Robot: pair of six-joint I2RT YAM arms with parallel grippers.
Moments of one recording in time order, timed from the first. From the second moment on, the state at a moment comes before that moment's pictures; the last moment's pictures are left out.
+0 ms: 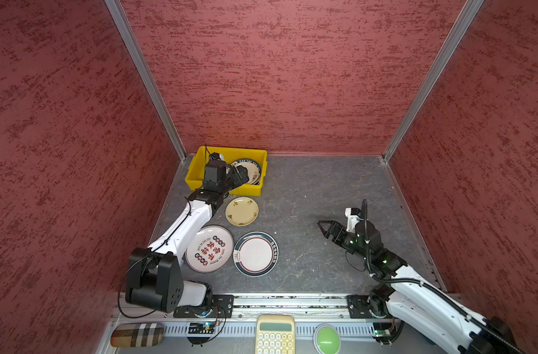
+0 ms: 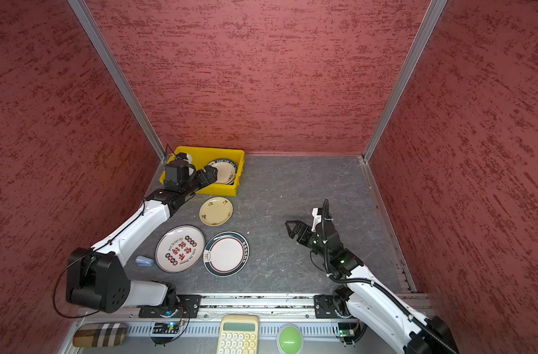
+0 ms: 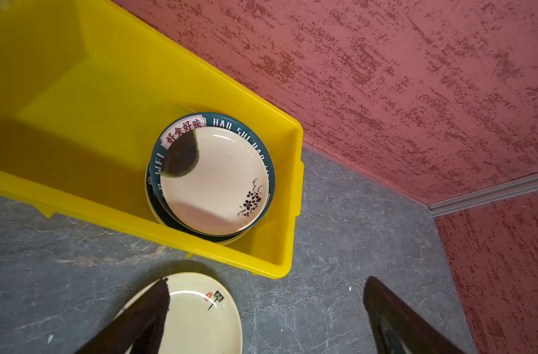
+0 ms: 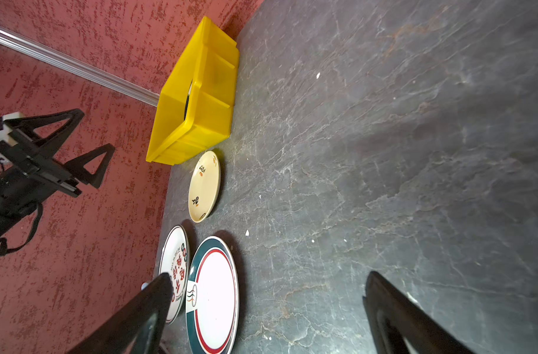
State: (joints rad) left arm -0.20 1.33 1.02 -0.17 0.02 -0.59; right arm 0.53 0.80 0.32 0.02 -0.15 0.97
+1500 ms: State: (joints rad) left arm -0.22 0.72 0.57 -0.43 0.04 -0.65; right arm 0.88 1.57 0.62 0.26 -0.30 0.89
